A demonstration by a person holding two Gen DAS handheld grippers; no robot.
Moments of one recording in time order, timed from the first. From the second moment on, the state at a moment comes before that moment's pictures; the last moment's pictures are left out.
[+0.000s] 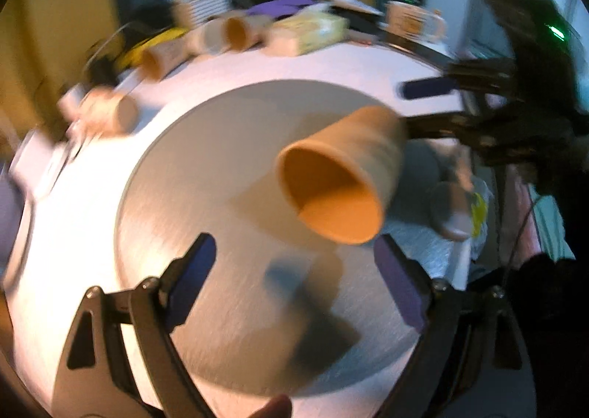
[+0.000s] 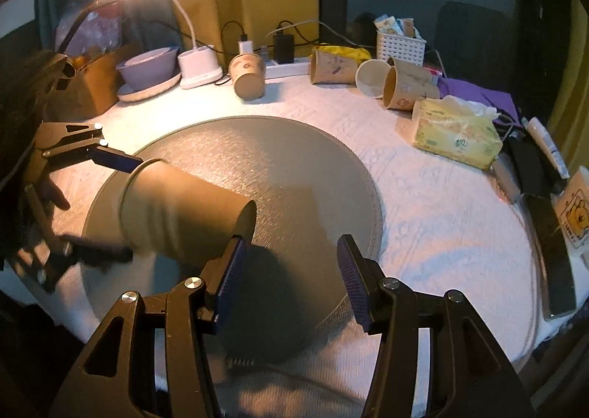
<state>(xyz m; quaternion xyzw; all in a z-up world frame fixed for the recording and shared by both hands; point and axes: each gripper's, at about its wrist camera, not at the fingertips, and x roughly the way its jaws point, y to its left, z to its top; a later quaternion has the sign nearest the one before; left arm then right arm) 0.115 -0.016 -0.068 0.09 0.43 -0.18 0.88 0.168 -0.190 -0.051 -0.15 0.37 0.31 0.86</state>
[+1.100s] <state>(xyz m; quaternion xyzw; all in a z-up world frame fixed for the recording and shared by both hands) 0.058 0.111 -0.063 -0.19 0.29 -0.10 0.93 0.153 -0.036 -0.054 -0.46 0.40 0.40 0.68</state>
